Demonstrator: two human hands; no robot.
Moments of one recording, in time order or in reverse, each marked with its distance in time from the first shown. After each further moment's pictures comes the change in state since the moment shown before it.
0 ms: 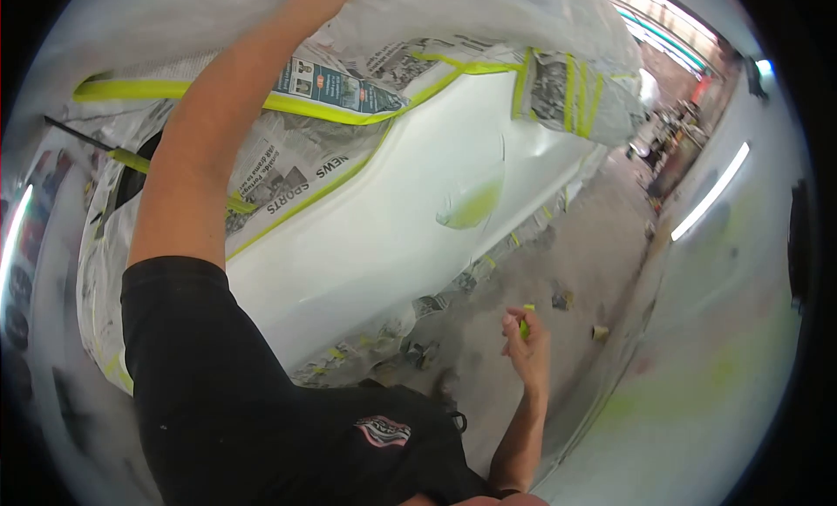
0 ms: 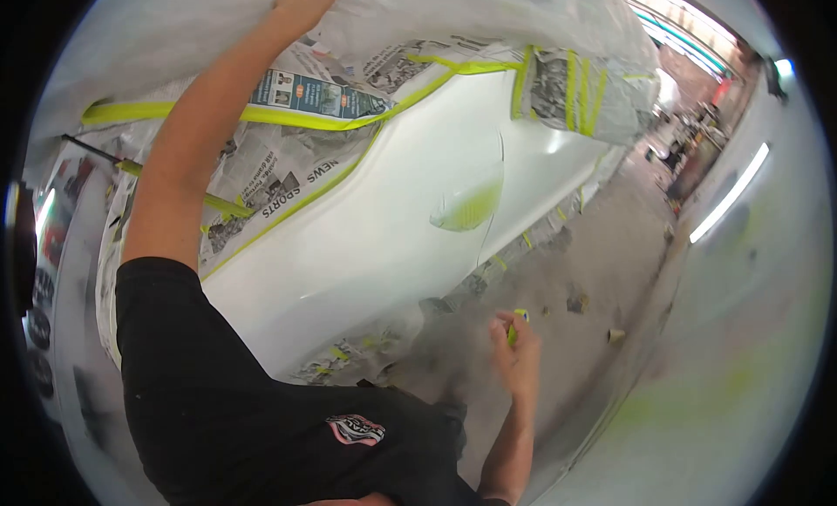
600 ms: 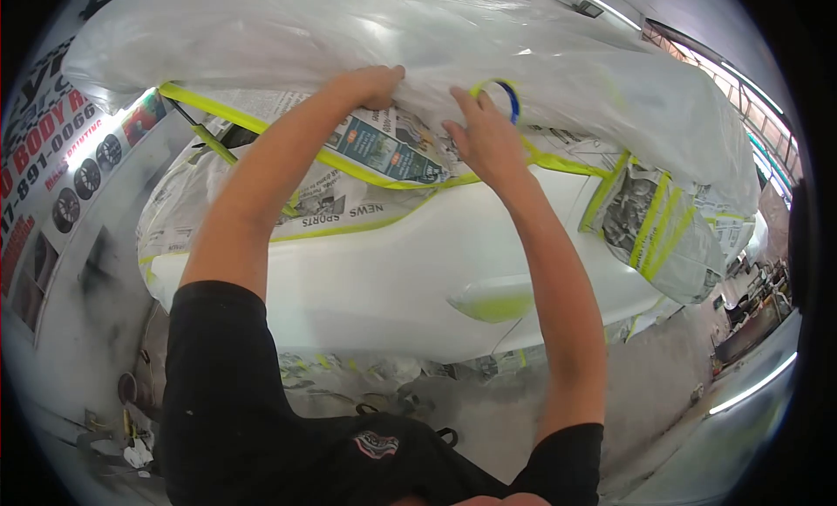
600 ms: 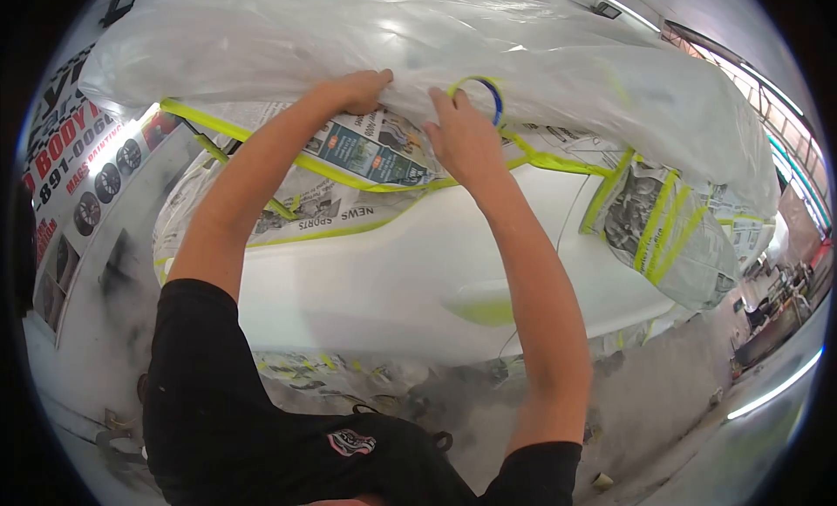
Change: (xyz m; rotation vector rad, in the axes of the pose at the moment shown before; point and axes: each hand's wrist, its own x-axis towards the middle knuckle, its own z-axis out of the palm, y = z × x) left_hand -0.056 0.011 0.021 -0.297 -0.660 -0.252; right_hand 0.362 -0.261 0.123 -0.190 -0.181 -1.271
